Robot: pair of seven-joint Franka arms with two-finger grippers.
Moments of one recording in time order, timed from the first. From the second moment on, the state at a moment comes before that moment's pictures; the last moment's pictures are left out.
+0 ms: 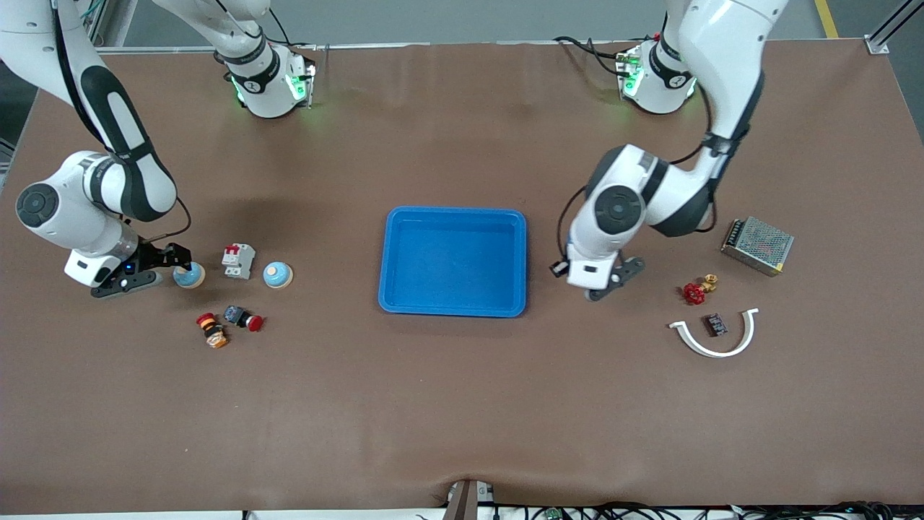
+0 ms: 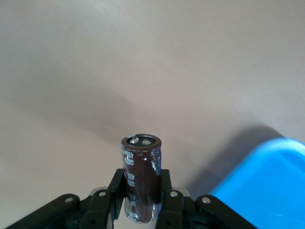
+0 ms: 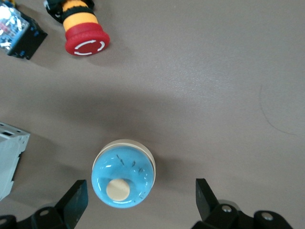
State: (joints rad) left arm -0.34 0.48 -0.22 -1.86 0.07 2.22 -1.19; right arm -0.18 0.36 -0.09 -2.24 0.01 2.60 -0.59
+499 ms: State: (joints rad) left arm -0.52 0.63 -0.22 -1.70 0.07 2.22 -1.48; right arm -0.17 0.38 -0.08 -2.24 0.01 2.60 -0.60
